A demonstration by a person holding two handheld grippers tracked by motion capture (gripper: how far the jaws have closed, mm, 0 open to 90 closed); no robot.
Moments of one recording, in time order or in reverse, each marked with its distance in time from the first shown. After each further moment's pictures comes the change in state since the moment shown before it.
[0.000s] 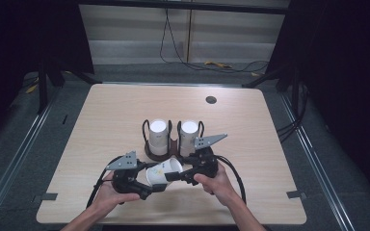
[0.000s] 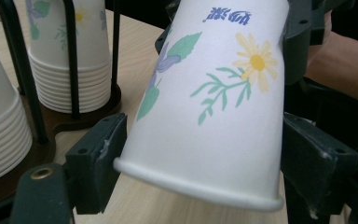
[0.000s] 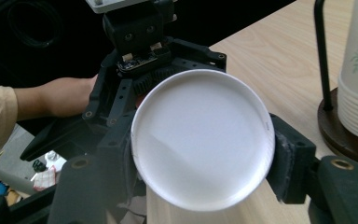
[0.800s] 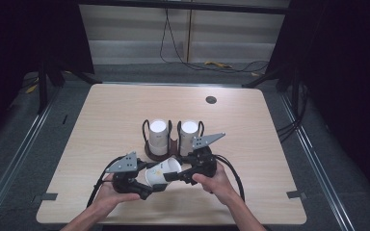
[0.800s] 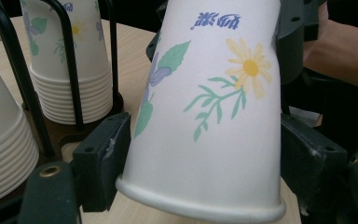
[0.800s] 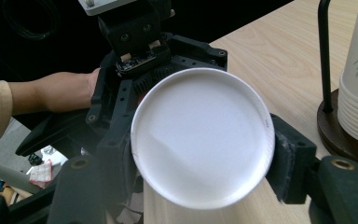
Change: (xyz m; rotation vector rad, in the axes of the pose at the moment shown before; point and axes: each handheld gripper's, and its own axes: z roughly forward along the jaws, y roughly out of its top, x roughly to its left) left arm 0.001 0.000 -0.001 -0.009 -0.003 0.070; right arm 0.001 0.004 0.003 0.021 -0.008 -0.020
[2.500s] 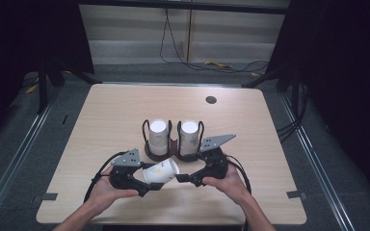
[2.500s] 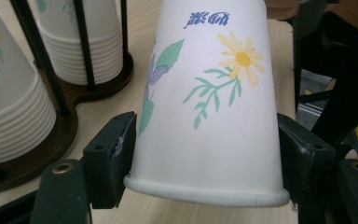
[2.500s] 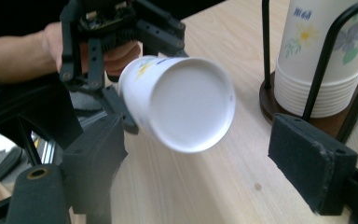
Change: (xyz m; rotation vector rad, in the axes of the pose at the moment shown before) left arm 0.003 0.017 -0.005 0.221 0.049 -0.048; right arm 0.010 -0.002 -0.027 0.081 -0.184 -0.071
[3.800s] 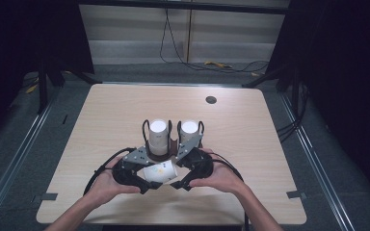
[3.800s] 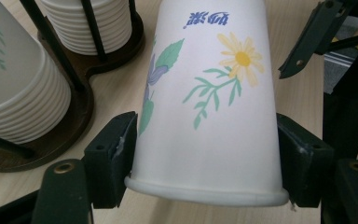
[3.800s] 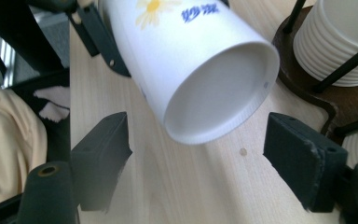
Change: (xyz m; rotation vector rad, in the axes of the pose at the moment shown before) left arm 0.004 0.017 0.003 0.214 0.049 0.090; right arm 0.004 0.019 0.042 0.402 -0.058 -0.208
